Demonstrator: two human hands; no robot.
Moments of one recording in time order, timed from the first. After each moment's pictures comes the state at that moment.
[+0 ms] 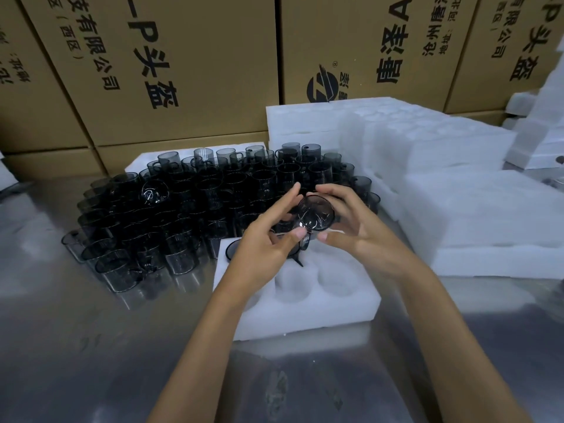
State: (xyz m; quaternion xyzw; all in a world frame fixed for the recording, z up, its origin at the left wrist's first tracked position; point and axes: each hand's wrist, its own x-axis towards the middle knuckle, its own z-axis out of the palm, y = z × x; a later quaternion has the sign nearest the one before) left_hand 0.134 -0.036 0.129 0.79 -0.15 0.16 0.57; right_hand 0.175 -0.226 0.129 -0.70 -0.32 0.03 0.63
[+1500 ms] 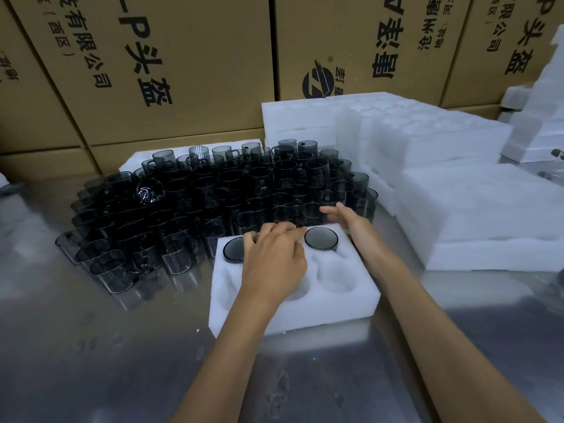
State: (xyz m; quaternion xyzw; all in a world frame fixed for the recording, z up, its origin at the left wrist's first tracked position) left_hand 0.143 -0.060 0.103 0.97 -0.03 0.18 0.18; right_hand 0.224 -0.220 0.093 -0.73 -0.03 0.07 0.68
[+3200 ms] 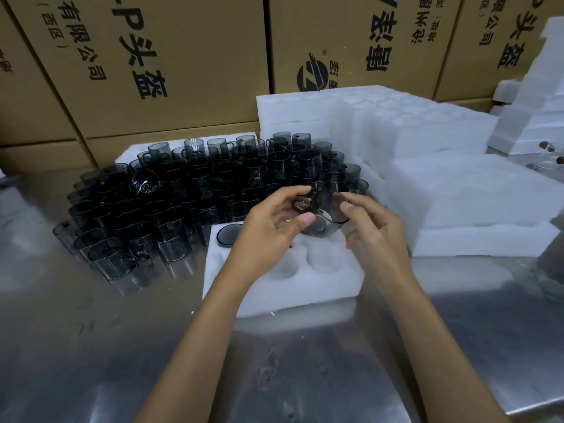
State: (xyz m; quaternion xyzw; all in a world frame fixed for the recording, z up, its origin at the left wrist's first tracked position) left_hand 0.124 -0.058 0.137 0.77 -0.14 0.13 0.61; right_hand 0.142 -0.229 0.113 -0.65 -0.09 -0.15 0.74
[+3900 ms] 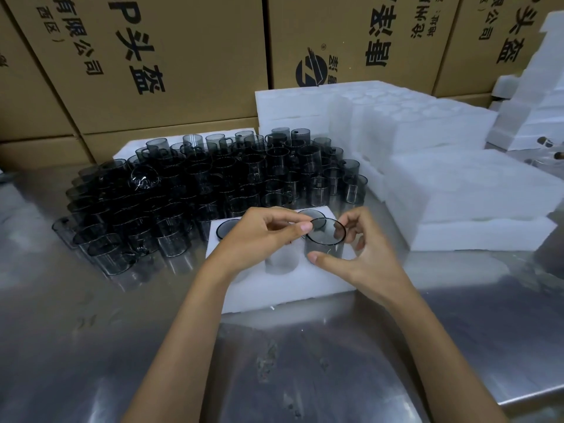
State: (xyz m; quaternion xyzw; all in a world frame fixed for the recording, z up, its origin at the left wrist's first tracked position) left_hand 0.121 -0.040 0.137 0.80 -0.12 0.00 0.59; right_hand 0.126 -0.240 0.083 -0.80 -0.17 -0.13 0.56
